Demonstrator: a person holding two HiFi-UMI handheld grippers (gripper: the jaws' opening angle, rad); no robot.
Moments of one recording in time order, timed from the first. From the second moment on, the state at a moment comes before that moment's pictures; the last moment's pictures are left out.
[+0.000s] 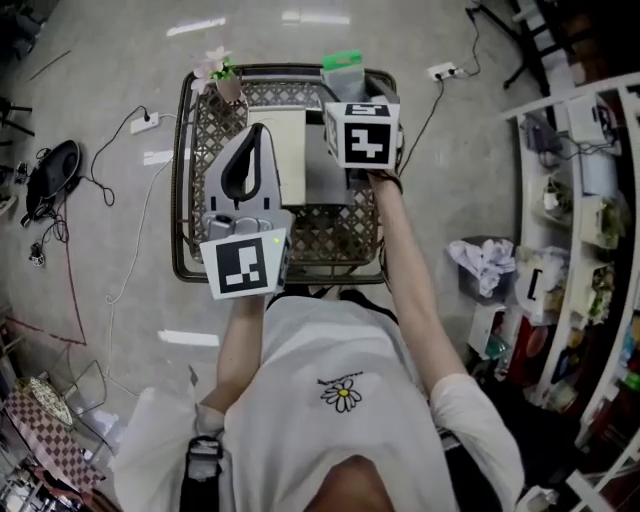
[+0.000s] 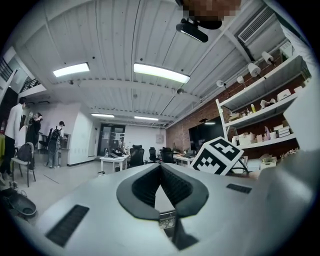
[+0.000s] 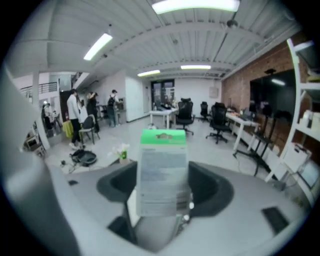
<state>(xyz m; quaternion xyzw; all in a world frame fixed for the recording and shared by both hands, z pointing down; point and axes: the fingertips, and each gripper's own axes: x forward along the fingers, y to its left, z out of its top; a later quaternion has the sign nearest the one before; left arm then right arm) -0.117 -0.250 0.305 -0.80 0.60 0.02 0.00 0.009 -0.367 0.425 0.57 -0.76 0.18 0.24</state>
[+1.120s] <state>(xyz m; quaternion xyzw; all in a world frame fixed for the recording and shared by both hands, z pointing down) -0.048 -0.194 0.198 -0.80 0.59 0.07 0.12 0.081 -0.195 0.208 0.59 -0.80 -0.03 -0.09</state>
